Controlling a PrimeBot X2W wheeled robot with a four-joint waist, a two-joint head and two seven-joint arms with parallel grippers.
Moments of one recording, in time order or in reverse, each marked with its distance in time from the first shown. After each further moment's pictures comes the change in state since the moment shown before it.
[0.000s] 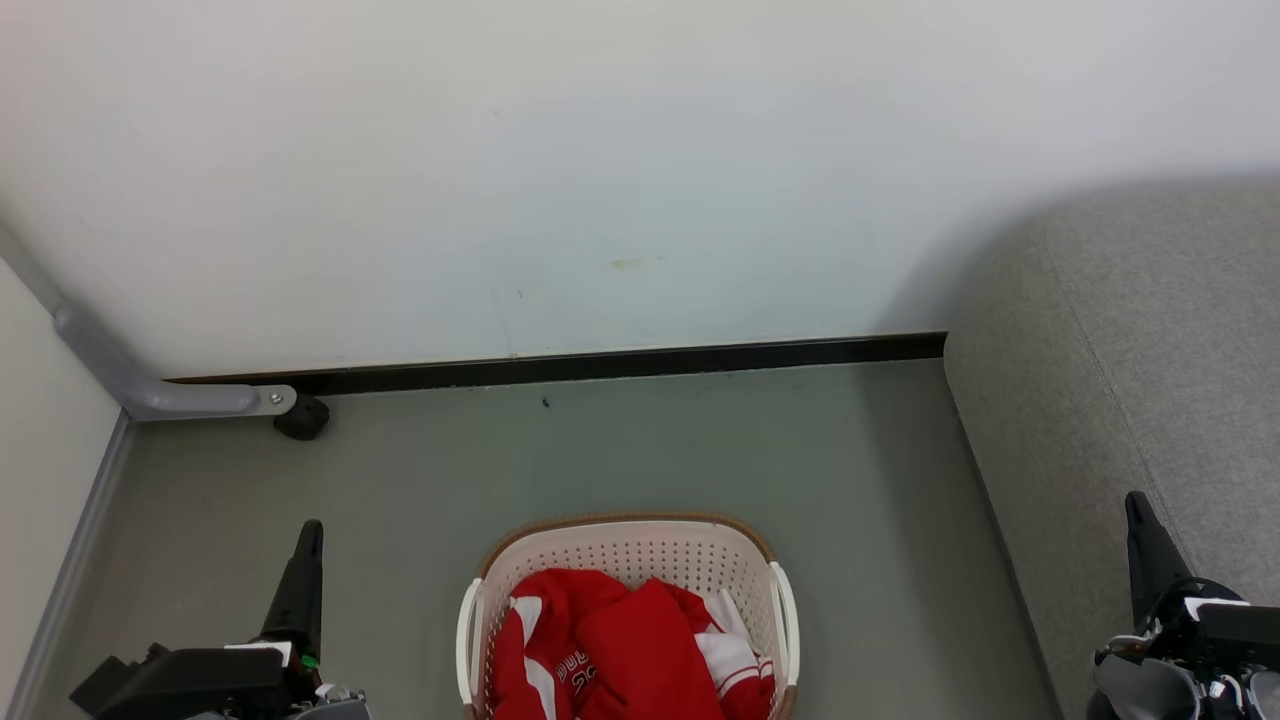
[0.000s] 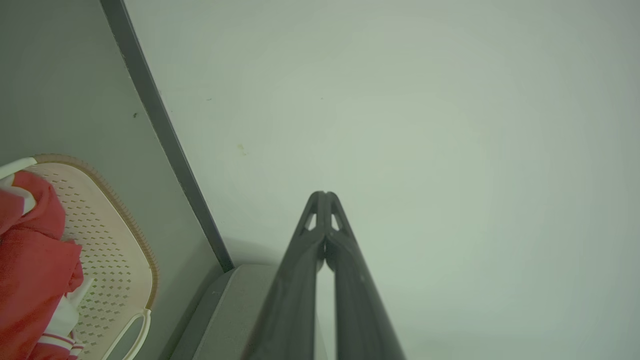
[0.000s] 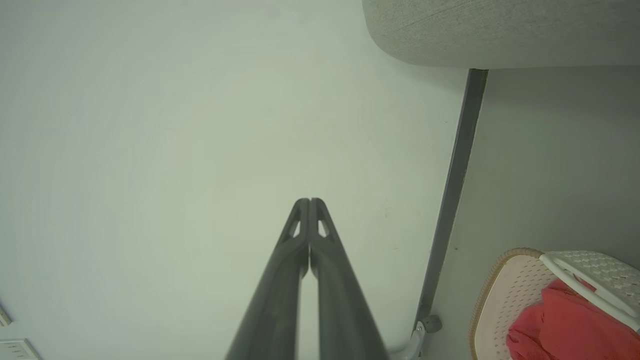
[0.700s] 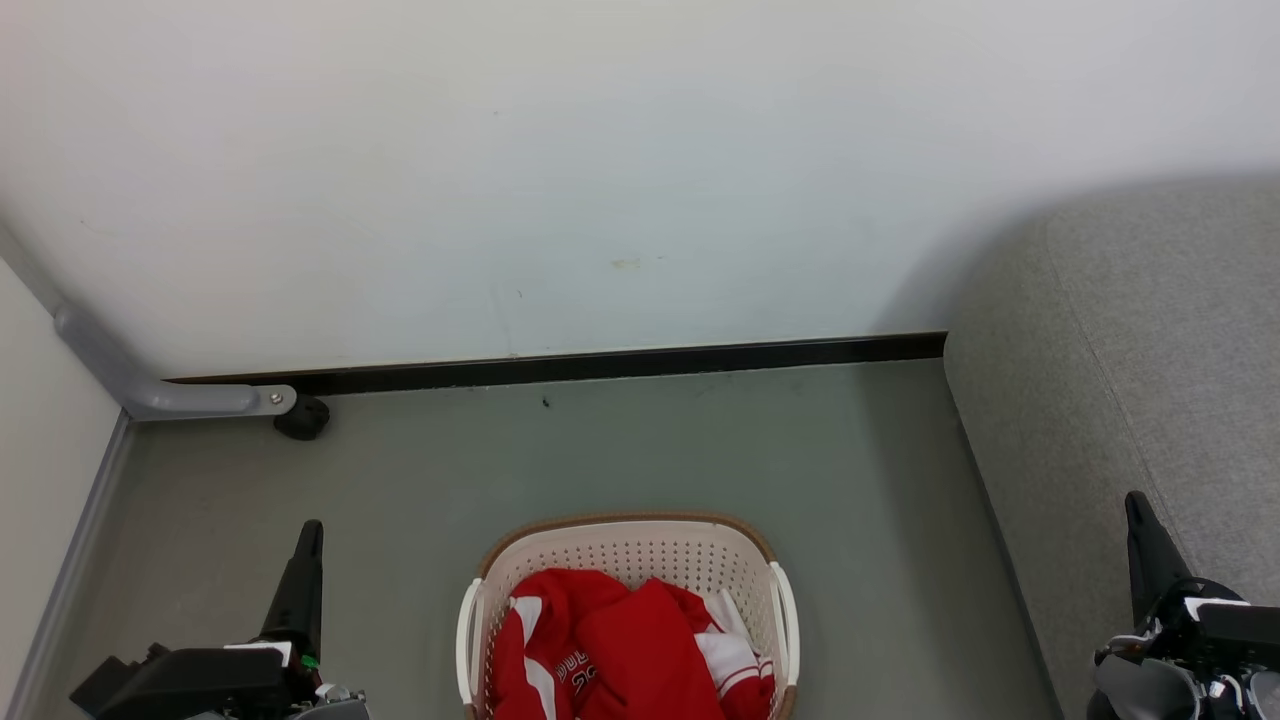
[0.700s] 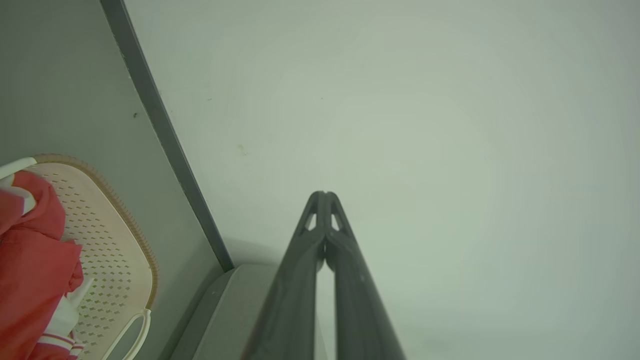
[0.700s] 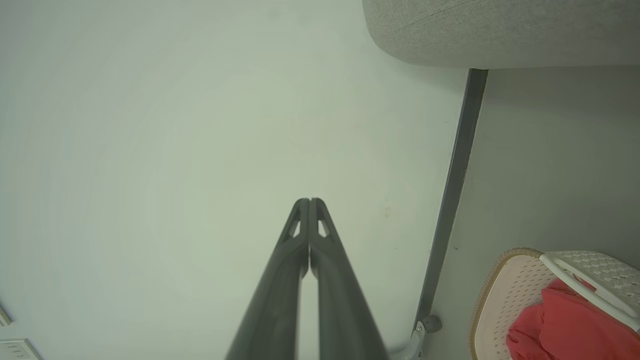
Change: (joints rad) left arm 0.000 0.000 0.000 0.000 0.000 0.000 0.000; right arm 0.000 0.000 0.000 0.000 0.000 0.000 0.000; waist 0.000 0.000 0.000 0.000
